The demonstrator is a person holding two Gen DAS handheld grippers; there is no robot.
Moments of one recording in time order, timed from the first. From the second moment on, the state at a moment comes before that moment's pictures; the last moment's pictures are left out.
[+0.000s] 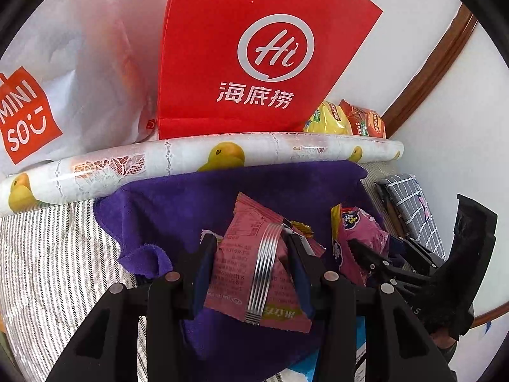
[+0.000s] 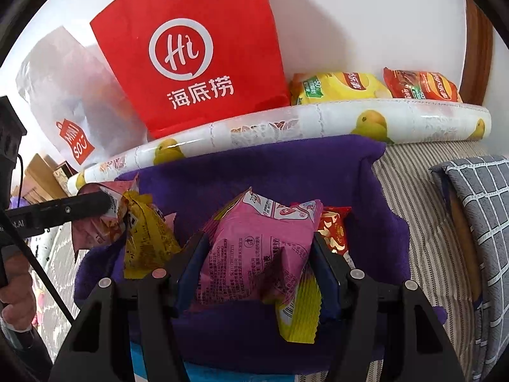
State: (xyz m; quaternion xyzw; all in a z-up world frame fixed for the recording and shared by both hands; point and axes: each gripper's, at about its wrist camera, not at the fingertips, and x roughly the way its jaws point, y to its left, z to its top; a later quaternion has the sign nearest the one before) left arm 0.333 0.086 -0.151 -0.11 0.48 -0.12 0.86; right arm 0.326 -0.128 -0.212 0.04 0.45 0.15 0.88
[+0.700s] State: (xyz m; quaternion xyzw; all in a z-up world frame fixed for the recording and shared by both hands) left arm 0.331 0.074 -0.151 -0.10 0.46 -0.14 0.87; right arm 0.321 -0.140 -0.199 0.07 0.44 0.16 0.88
